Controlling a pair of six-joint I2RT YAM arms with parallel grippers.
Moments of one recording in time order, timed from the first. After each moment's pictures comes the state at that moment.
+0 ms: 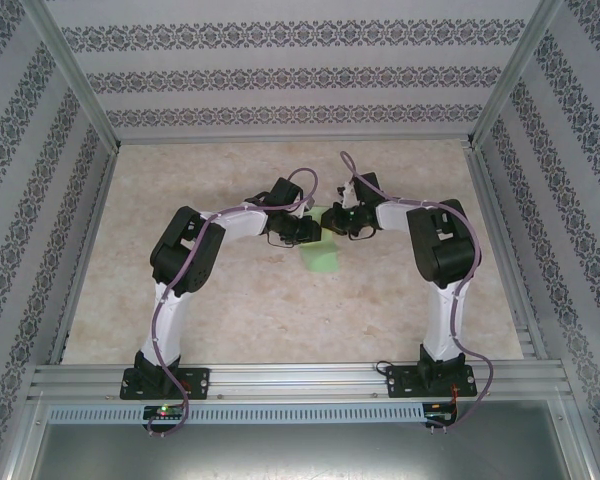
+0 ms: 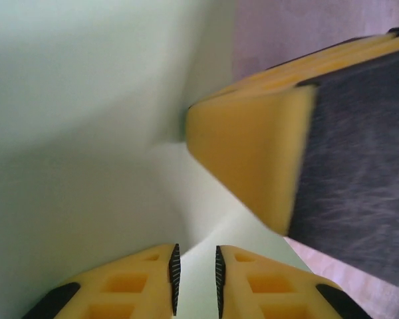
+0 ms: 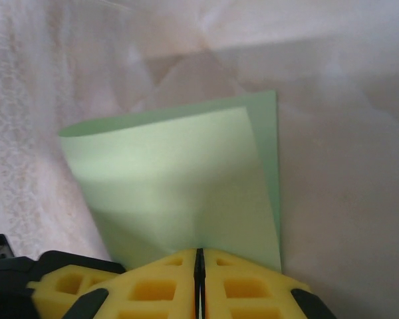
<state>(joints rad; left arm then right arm) -0.53 2.19 1.48 -0.28 0.52 -0.56 0.27 2.08 1.23 -0.13 -0.64 0.58</state>
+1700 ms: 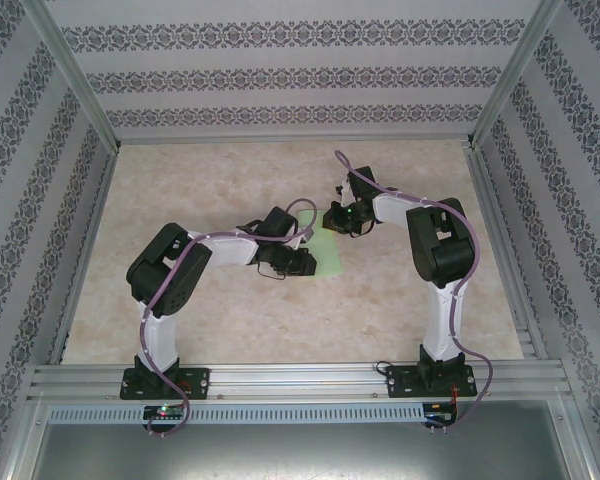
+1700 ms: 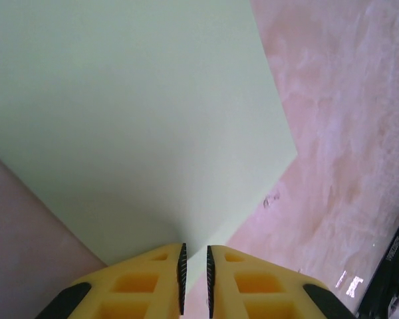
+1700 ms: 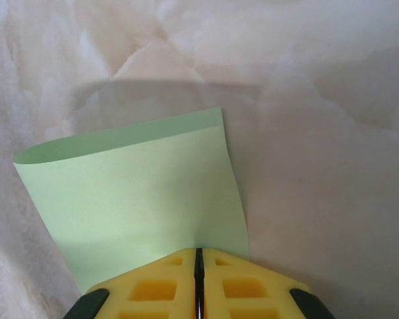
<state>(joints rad) -0.62 1.96 1.10 -0.17 0.58 -0.53 0.29 2.09 1.33 -0.35 -0.52 0.49</state>
